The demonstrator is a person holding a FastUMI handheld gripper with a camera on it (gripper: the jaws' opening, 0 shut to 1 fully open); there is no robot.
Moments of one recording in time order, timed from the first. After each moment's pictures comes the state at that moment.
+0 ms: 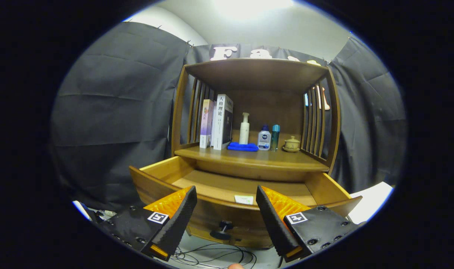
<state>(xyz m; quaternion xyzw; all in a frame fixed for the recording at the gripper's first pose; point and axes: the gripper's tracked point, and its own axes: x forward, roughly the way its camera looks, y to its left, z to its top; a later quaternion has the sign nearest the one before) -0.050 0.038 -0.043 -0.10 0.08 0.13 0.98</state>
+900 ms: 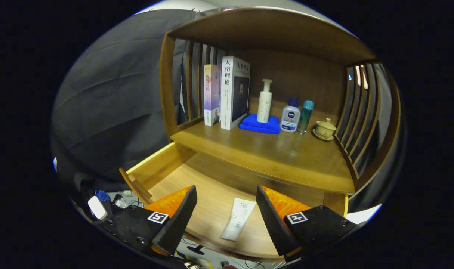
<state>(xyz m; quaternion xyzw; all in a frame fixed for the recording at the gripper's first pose) 0.067 0.034 -0.048 -0.14 0.31 0.21 0.92</state>
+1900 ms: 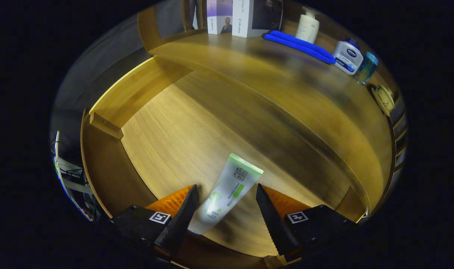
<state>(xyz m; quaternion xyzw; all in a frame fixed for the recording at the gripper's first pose) 0.077 -0.001 -0.179 -0.23 0.57 0.27 0.74</state>
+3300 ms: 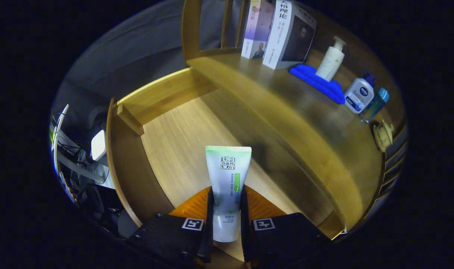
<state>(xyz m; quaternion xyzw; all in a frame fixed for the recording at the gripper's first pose) 0.083 0.021 -0.121 -0.27 0.47 0.34 0.77</state>
